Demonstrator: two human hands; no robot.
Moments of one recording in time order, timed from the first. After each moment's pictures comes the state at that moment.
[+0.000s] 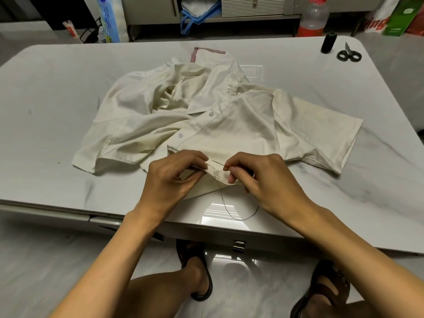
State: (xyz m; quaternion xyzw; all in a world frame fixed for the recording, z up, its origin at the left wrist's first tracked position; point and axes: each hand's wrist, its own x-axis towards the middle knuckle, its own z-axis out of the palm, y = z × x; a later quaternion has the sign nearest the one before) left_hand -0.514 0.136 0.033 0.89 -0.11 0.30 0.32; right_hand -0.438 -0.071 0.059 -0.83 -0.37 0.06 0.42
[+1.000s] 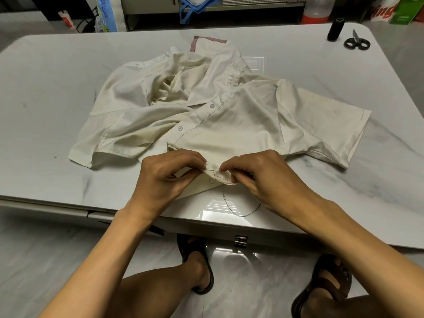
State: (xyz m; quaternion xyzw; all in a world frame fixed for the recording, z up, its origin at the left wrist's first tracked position) left_hand -0.520 0.142 0.036 0.90 -0.12 0.28 0.31; right_hand -0.432 -0.069 0.051 -0.82 -0.46 0.06 0.33
